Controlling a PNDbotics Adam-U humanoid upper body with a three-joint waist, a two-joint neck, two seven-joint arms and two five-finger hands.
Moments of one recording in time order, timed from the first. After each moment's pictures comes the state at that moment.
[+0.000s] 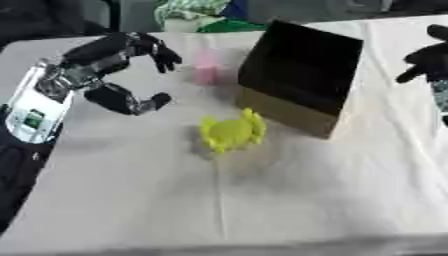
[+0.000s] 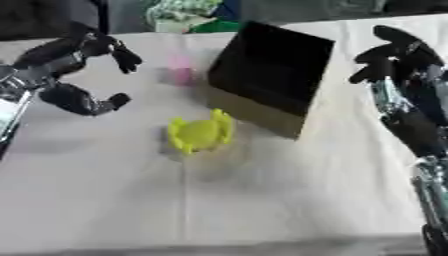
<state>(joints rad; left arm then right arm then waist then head) -0.69 0.47 -0.17 -1.43 -0.37 -0.56 -0.54 -0.18 -0.36 0.02 -1.98 -0.03 -0.14 0.04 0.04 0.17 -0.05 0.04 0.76</state>
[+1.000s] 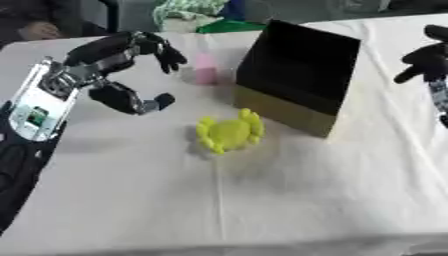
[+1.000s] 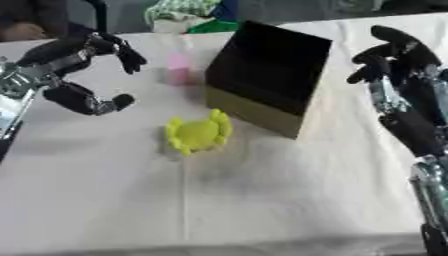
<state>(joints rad) -0.75 0.45 -0.24 -1.39 -0.37 -0.54 -0.57 -0.18 -0.36 0.03 -1.98 -0.02 -0.14 0.04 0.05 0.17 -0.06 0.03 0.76</state>
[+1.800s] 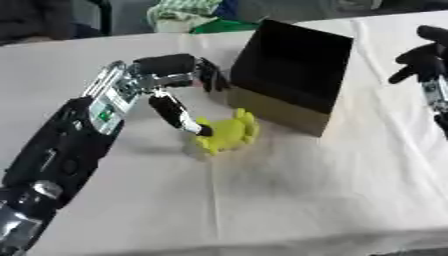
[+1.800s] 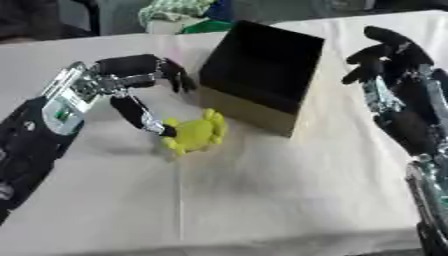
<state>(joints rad) -0.89 0.27 -0.34 -1.11 -0.71 -0.57 -0.53 -0.19 -0.36 0.03 -1.98 -0.02 -0.13 0.04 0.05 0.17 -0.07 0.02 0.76</state>
